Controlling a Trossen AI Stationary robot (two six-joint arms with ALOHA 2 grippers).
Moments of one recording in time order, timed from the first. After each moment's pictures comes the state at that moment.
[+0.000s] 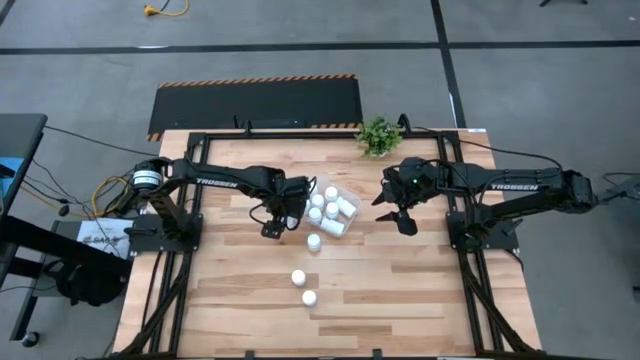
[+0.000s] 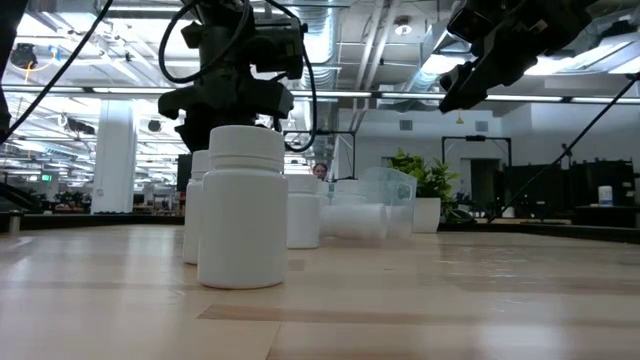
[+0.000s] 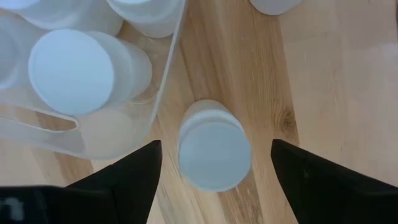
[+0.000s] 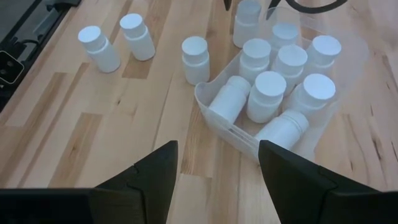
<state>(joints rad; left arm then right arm) 0.14 1.72 1.19 -0.84 0.09 0.38 -0.17 1.05 0.76 -0.47 -0.31 -0.22</state>
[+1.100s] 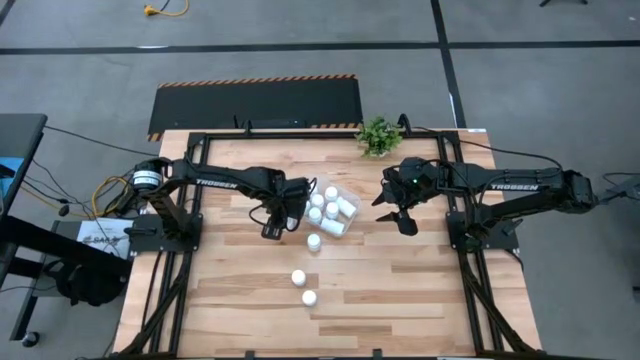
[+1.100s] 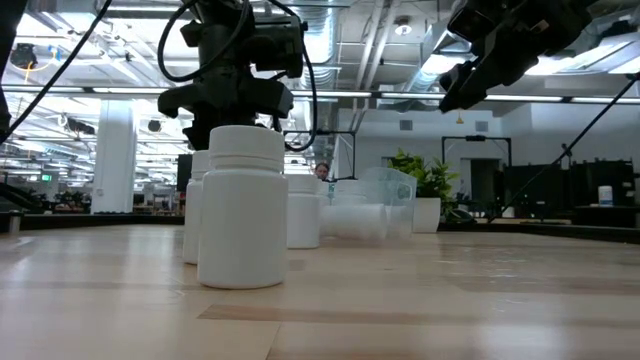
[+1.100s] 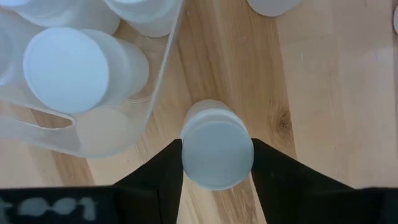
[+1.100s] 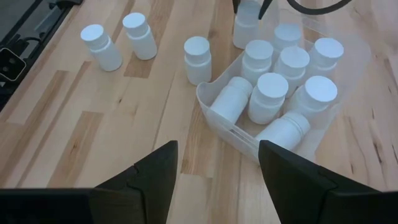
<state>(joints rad) 0.13 1.72 1.19 -0.85 0.09 0.35 -0.17 1.05 0.76 -0.47 -0.31 -0.24</state>
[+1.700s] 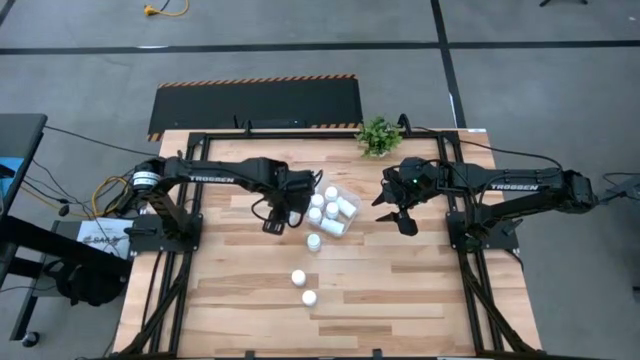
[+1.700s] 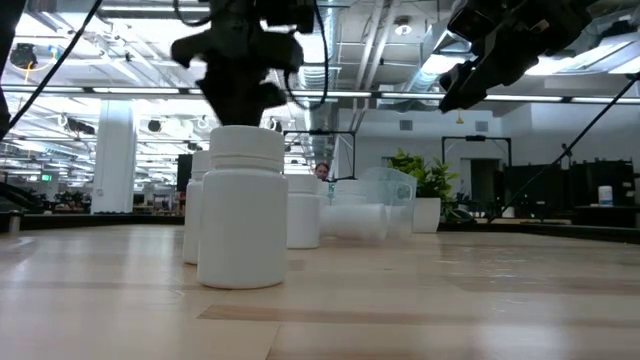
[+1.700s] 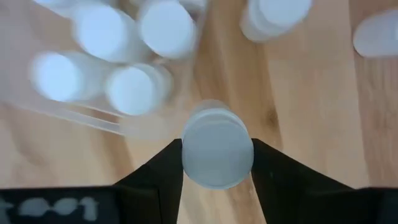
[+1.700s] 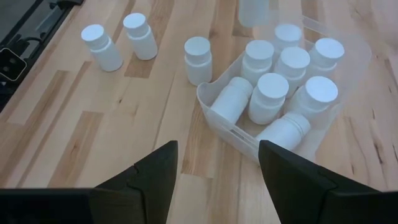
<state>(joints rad) 0.10 1.72 1.43 -1.09 0.03 0.36 -0.16 1.05 0.76 -0.47 -0.31 -0.24</state>
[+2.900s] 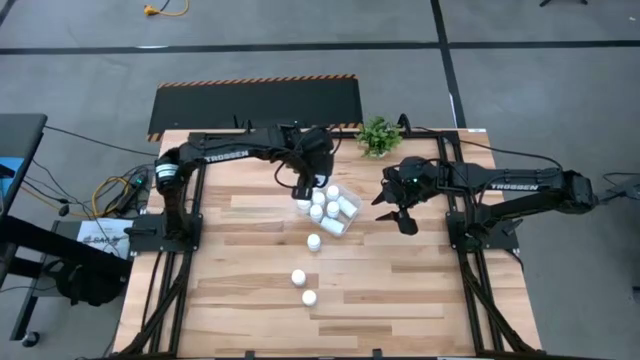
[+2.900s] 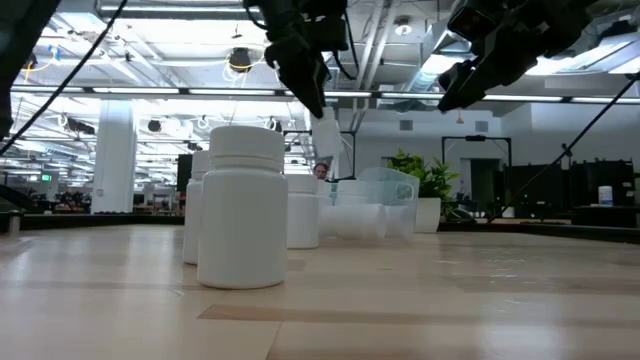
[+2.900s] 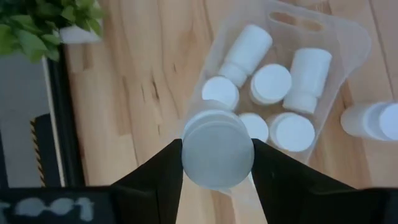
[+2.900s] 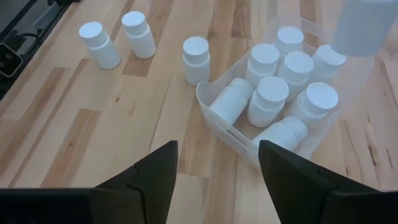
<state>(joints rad) 0.27 1.88 1.79 -1.00 0.02 0.49 -0.17 1.05 0.76 -0.47 -0.31 -0.26</state>
